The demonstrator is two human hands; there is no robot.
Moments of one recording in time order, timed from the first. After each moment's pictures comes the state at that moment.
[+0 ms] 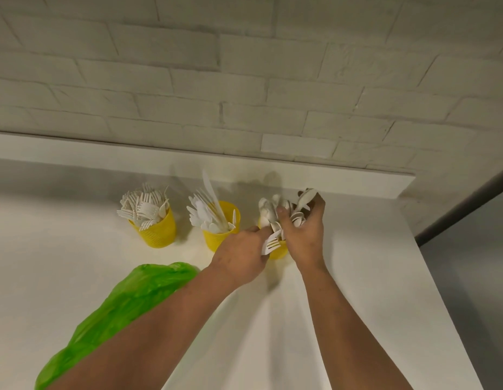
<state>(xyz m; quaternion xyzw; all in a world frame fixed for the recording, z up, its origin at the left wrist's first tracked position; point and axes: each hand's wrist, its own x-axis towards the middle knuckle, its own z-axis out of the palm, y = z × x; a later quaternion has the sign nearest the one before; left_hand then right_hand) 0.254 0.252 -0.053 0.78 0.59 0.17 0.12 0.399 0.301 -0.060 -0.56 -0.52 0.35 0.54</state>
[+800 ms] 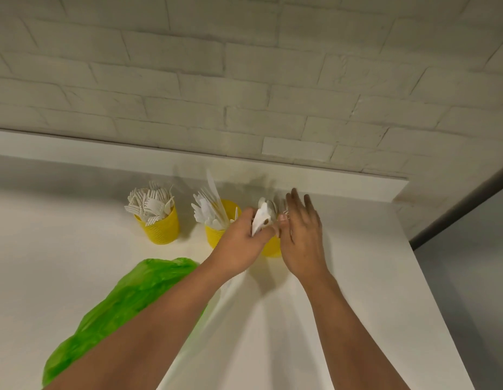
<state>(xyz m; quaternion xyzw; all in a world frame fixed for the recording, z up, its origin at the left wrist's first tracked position) 0.253 0.228 -0.002 0.56 0.60 0.39 0.43 0.408 0.272 -0.053 -0.57 -0.74 0.11 0.33</state>
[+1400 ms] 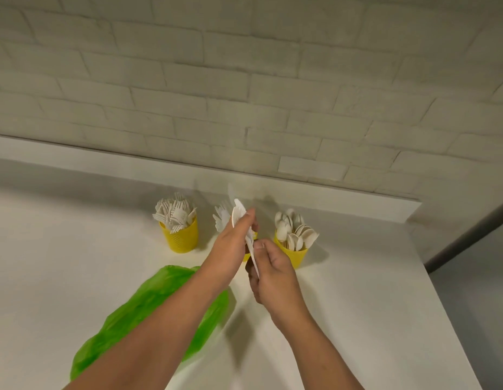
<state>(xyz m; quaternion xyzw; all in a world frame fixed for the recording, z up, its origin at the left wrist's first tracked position) 0.218 0.196 0.038 0.38 0.57 0.52 0.51 0.326 0.174 0.018 -0.48 -0.53 0.57 0.41</state>
